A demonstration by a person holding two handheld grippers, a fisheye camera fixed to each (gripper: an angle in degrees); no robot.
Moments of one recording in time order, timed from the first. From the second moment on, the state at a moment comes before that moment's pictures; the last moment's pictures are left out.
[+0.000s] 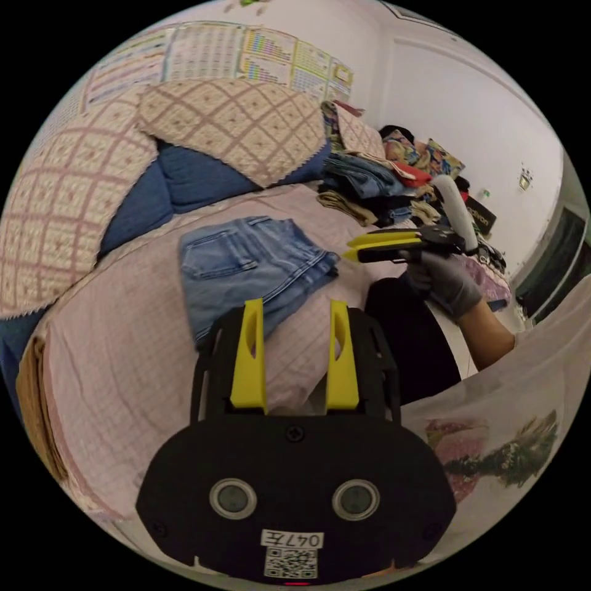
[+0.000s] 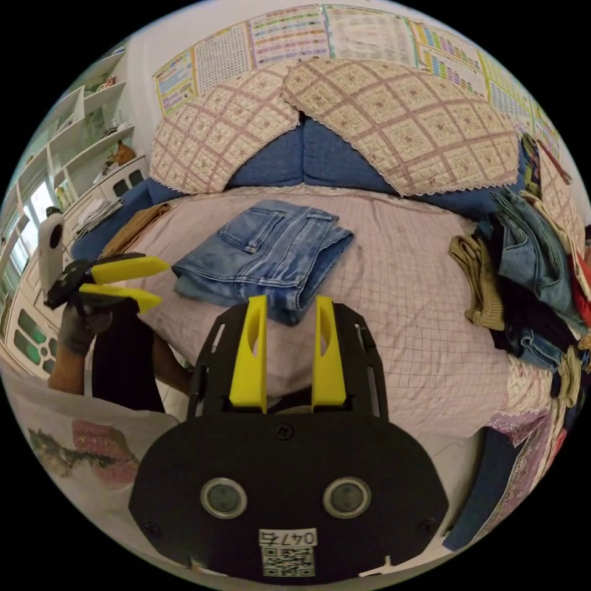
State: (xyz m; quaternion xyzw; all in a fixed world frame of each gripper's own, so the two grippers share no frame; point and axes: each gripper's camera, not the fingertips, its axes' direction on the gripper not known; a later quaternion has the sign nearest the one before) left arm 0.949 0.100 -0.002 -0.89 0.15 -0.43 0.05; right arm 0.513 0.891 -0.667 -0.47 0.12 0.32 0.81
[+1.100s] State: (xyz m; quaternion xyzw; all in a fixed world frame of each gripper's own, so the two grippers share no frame) left arm 0.766 0.191 -0.139 -0.89 -0.16 -0.40 0.16; right arm 0.670 0.967 -0.674 -0.50 0.04 0.43 0.75
